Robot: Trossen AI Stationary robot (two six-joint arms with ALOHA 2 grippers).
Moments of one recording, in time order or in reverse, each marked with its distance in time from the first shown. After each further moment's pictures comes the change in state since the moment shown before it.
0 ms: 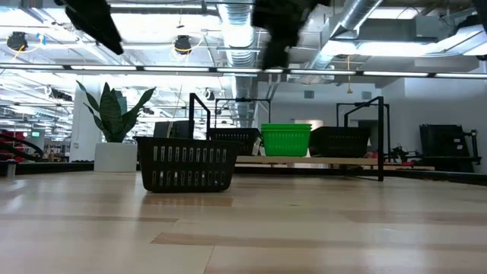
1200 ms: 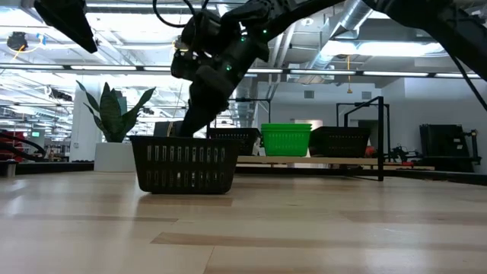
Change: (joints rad) left arm -0.149 0.000 -0.001 -0.116 -0.008 -0.240; right arm 0.186 0.490 0.181 0.398 0.110 -0.119
